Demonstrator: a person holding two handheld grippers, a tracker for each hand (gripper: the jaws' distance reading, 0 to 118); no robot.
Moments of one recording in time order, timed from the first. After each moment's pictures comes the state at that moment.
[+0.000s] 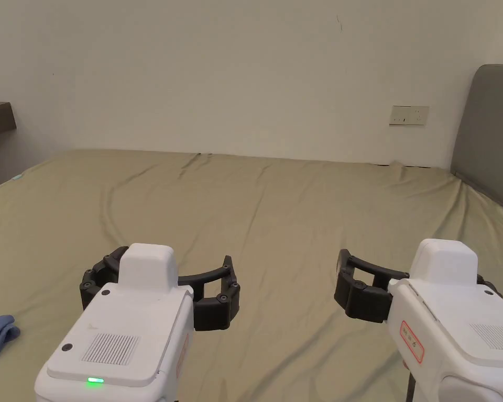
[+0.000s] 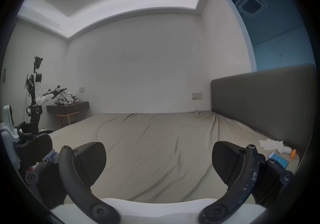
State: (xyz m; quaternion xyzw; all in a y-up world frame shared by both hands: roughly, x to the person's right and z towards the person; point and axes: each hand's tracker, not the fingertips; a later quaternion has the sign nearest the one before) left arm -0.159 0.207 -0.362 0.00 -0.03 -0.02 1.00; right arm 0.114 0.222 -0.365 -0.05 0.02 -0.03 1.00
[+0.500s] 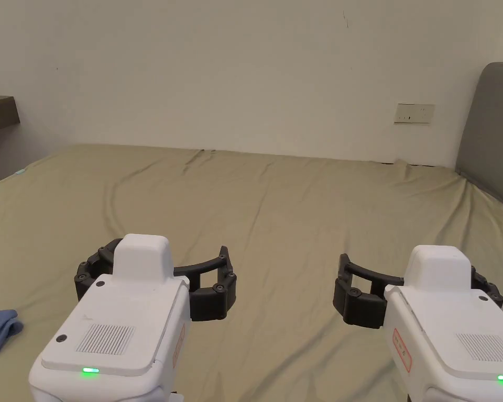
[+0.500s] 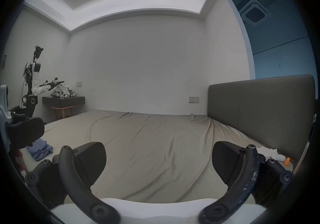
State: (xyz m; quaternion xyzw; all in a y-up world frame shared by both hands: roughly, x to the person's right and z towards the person) left arm -0.167 0.210 -0.366 0.01 -0.02 -0.01 1.00; right arm 0.101 0.213 -0.366 -0.04 -0.01 0.02 1.00
